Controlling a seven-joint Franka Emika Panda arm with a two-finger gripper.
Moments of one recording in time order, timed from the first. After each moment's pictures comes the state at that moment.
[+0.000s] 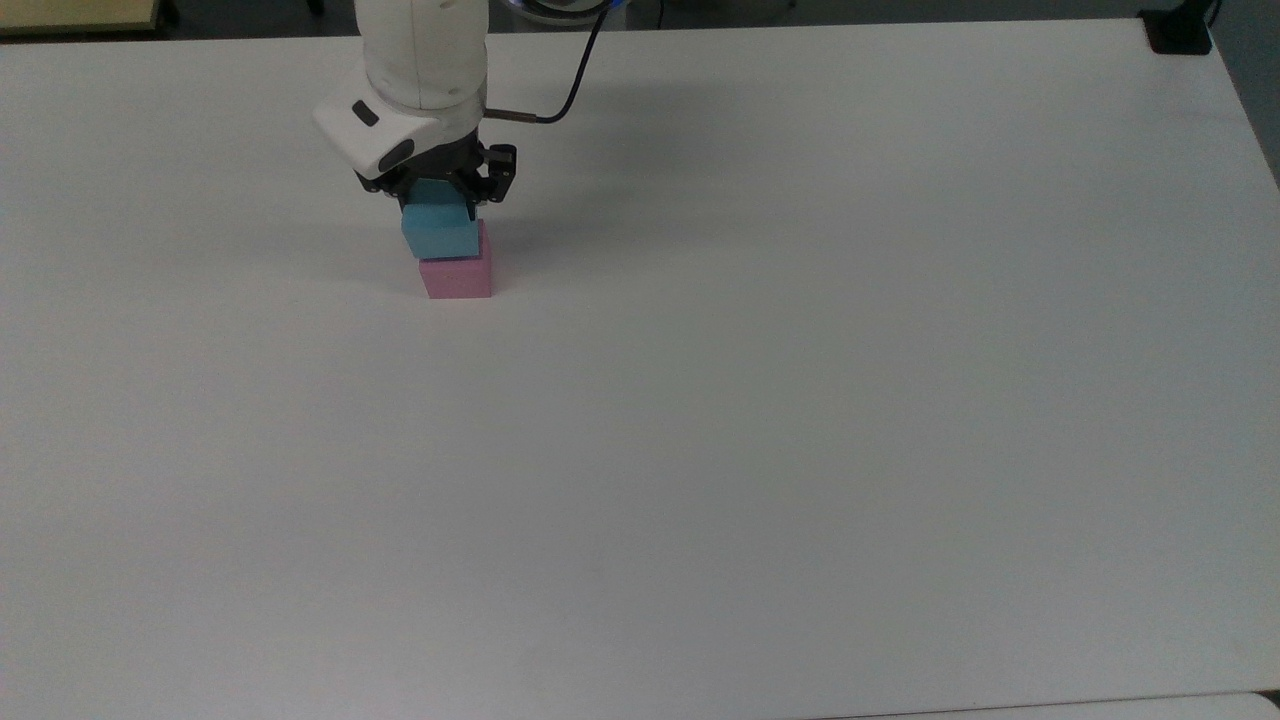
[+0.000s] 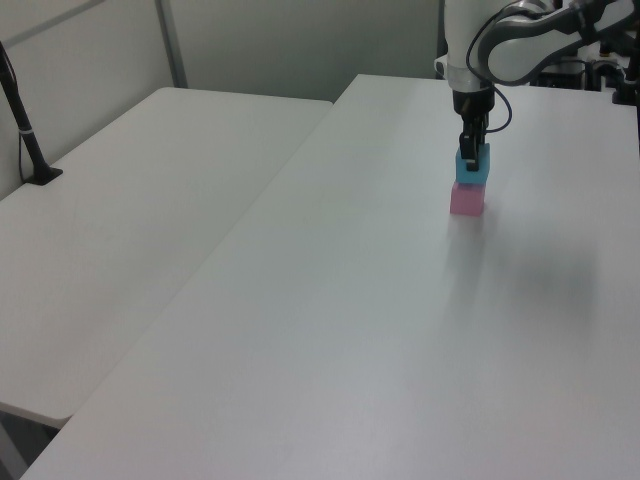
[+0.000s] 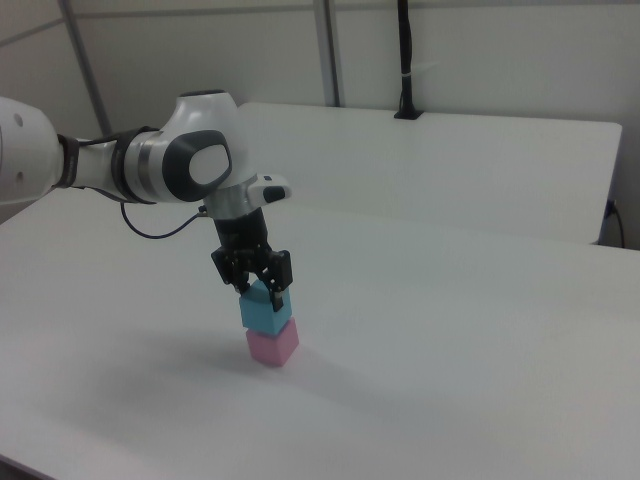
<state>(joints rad) 0.01 0.13 -0.08 -1.95 -0.18 2.01 -0.03</state>
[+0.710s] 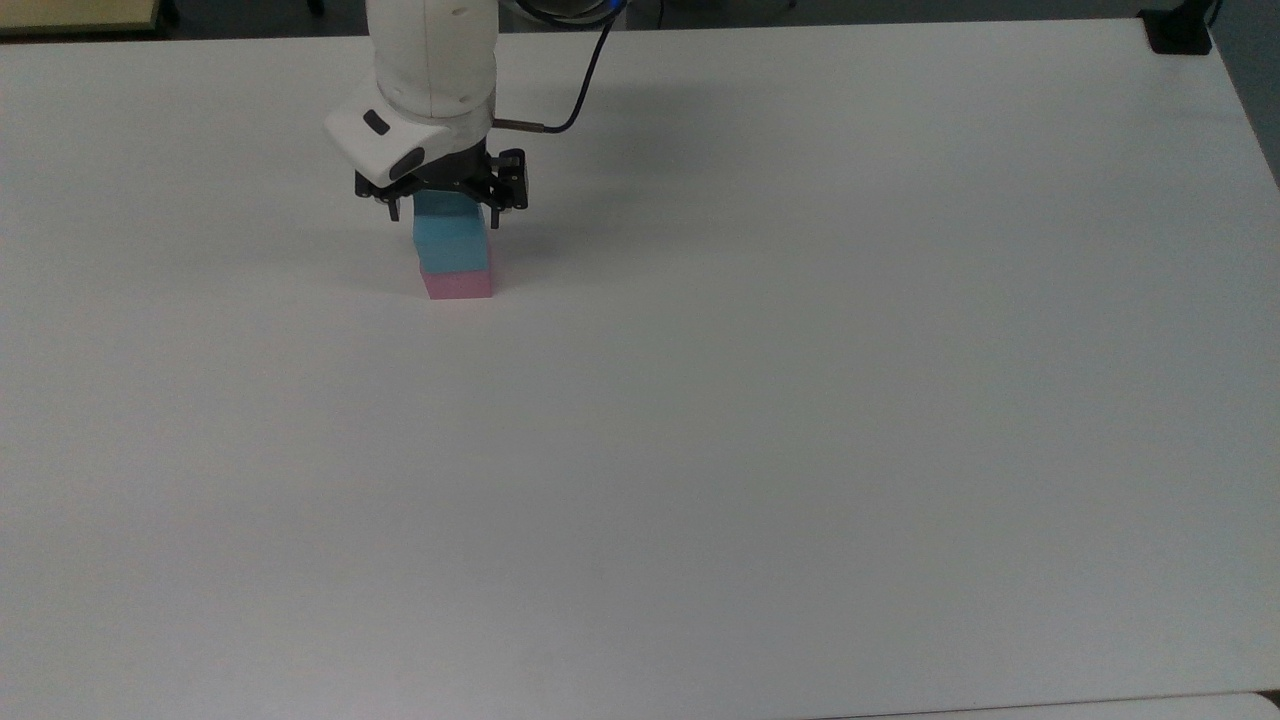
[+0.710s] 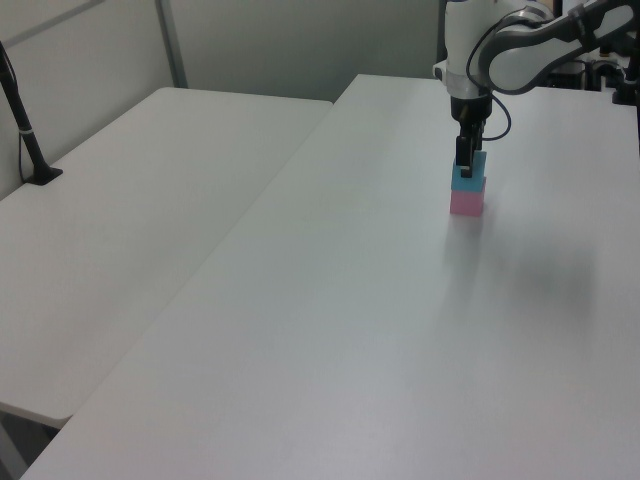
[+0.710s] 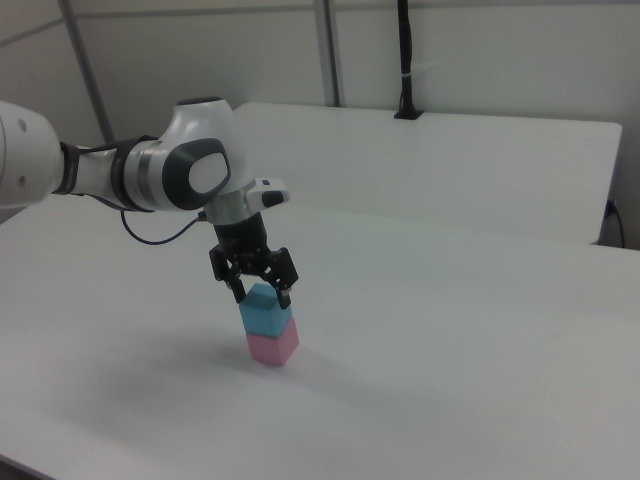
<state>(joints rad) 0.02 0.14 -0.08 -1.98 -0.18 2.08 -0.02</state>
